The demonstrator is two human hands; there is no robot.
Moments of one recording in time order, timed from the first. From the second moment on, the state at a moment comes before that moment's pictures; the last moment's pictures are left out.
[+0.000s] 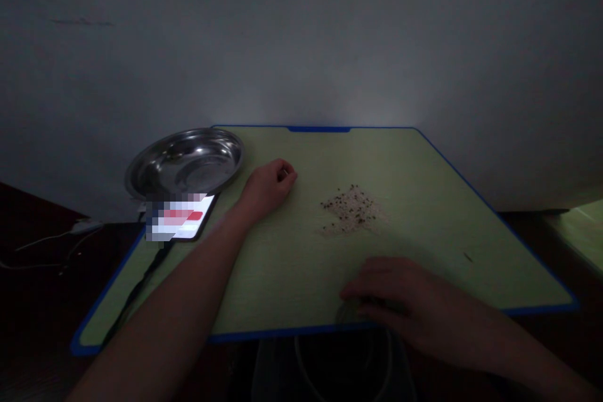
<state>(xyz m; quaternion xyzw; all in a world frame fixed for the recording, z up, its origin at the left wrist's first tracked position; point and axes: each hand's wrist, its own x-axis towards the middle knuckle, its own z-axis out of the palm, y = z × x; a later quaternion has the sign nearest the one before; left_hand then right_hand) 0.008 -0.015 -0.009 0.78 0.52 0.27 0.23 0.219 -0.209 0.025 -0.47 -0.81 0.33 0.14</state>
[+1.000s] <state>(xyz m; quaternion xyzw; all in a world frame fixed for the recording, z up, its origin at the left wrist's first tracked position) 0.005 -0.014 -0.007 0.78 0.52 0.26 0.25 0.286 -0.156 0.006 -0.62 -0.76 0.08 0.20</state>
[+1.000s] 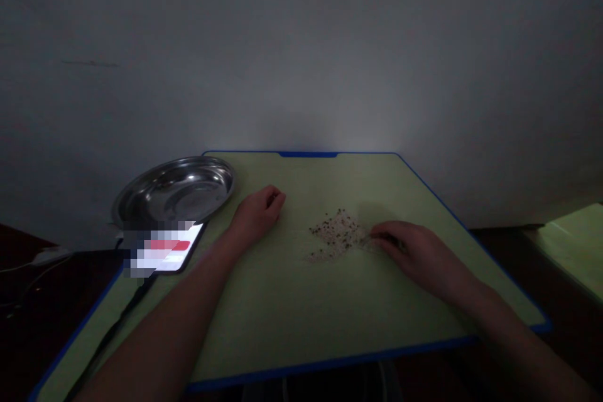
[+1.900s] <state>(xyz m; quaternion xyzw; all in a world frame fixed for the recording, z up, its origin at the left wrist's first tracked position) 0.006 -0.014 -0.005 0.78 0.53 0.25 0.23 0.266 -0.168 0.004 -0.58 -0.77 0.13 0.24</state>
